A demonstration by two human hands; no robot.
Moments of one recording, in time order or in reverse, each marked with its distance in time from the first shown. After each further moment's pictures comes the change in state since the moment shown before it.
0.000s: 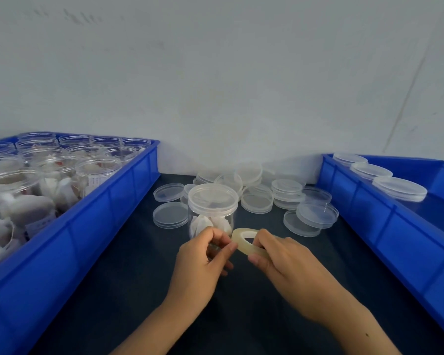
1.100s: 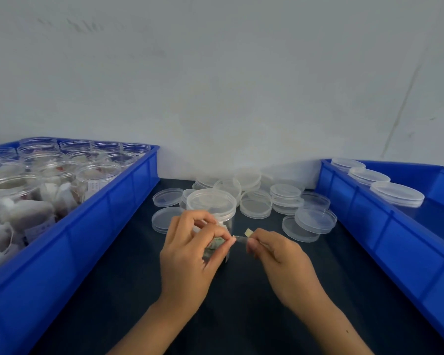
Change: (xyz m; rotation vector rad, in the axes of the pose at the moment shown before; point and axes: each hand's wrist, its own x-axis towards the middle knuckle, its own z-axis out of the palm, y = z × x) left_hand 0.010 0.005 -0.007 0.532 0.384 0.654; right_hand 0.012 0.005 0.019 0.255 0.281 0.187
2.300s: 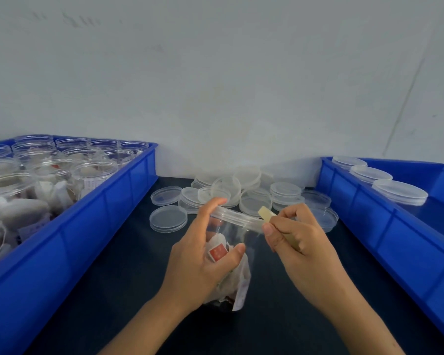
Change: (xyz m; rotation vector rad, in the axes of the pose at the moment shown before) left_hand 0.002 0.002 -0.002 -0.408 -0.456 -0.475; right_hand -0.003 -0.013 -0.031 0.101 0.119 -0.064
